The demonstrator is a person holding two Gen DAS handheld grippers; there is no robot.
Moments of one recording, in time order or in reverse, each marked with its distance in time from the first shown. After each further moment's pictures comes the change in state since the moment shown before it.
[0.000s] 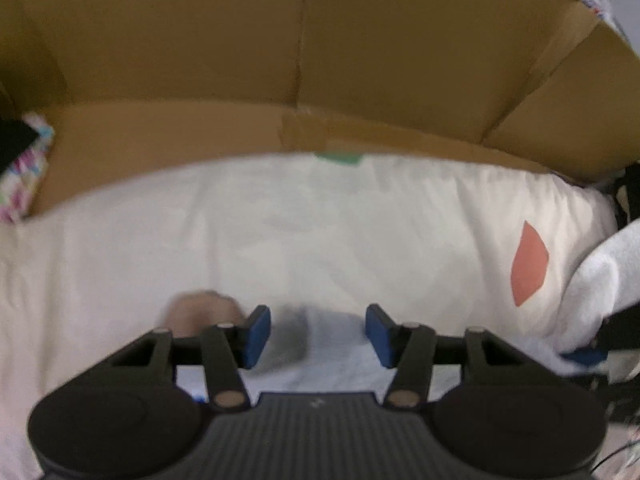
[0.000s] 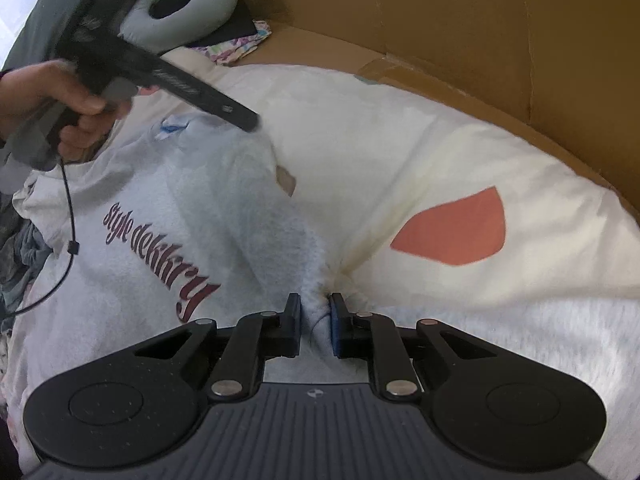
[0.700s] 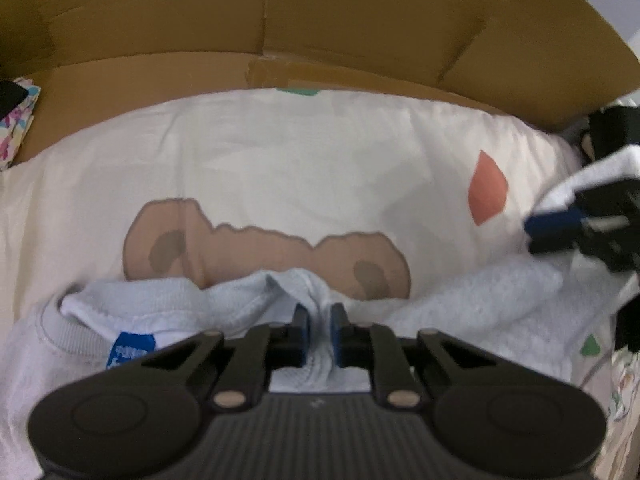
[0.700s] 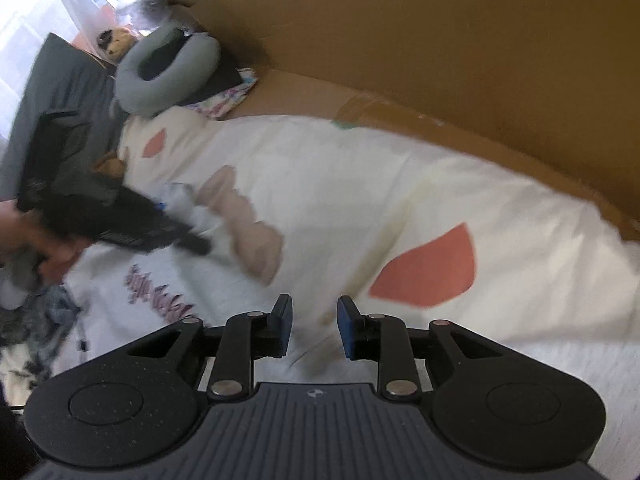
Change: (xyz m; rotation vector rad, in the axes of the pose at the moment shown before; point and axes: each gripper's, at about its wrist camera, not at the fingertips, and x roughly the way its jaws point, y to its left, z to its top) left arm -0.021 -0.016 -0.054 0.034 0.055 -0.058; right arm -0.021 -0.040 0.031 0.131 -0.076 0.072
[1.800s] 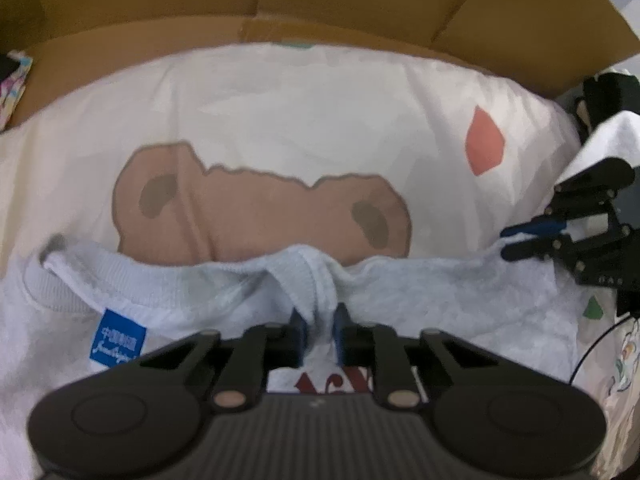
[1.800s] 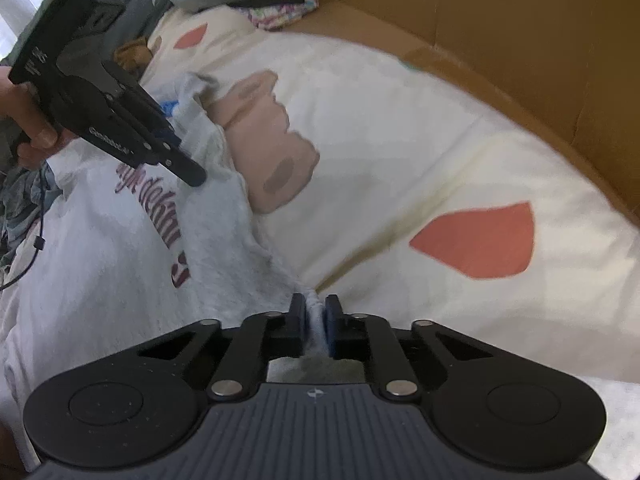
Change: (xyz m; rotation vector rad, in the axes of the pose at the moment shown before) left arm 0.007 0.007 -0.022 0.024 0.057 -0.034; right arm 0.031 0.027 -0.028 -0.291 0.149 -0.022
